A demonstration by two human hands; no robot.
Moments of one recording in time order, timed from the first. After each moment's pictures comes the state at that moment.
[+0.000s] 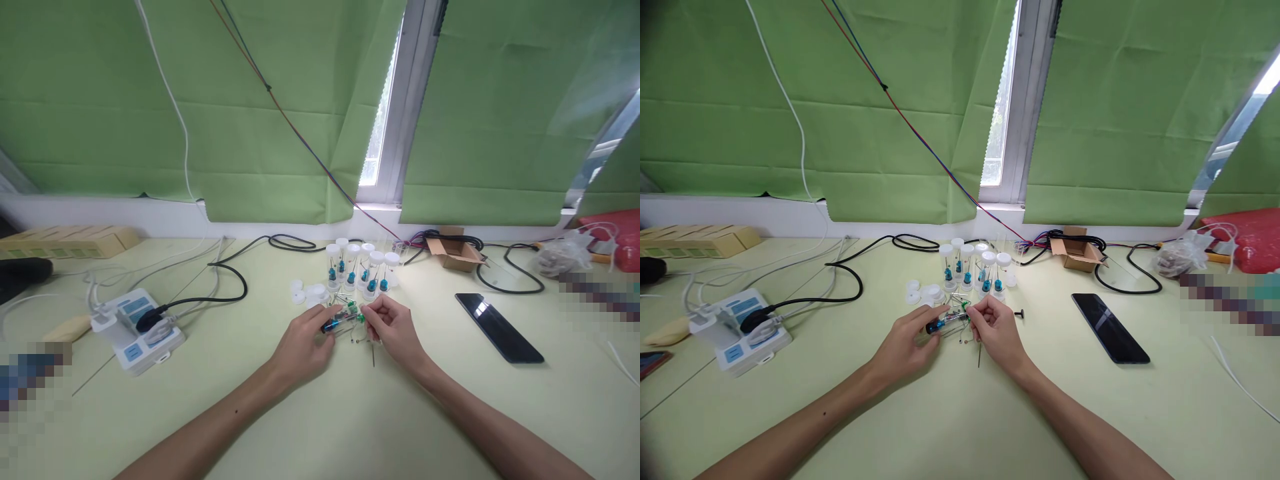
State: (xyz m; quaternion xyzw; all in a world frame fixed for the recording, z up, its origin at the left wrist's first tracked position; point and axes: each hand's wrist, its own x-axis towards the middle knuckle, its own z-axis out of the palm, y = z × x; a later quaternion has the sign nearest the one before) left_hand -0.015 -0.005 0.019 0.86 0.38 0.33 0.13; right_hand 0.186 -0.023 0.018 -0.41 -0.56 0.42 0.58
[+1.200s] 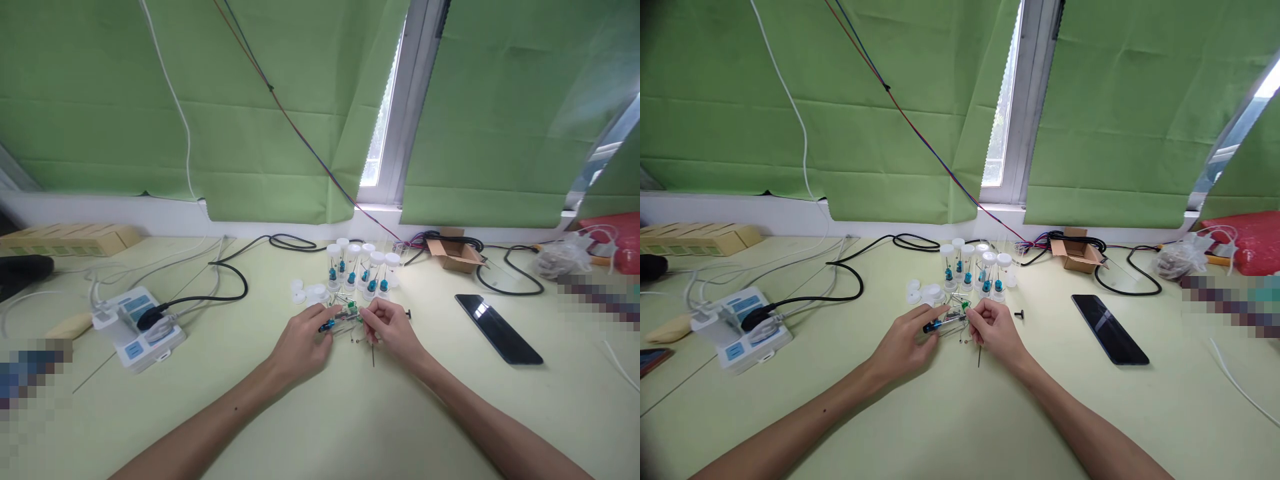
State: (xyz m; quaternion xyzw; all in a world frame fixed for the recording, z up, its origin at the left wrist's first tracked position) left_hand -0.017 -0.003 0.019 0.86 0.38 0.31 0.11; right_hand 0.193 -0.016 0.013 -0.42 -0.58 0.47 0.52
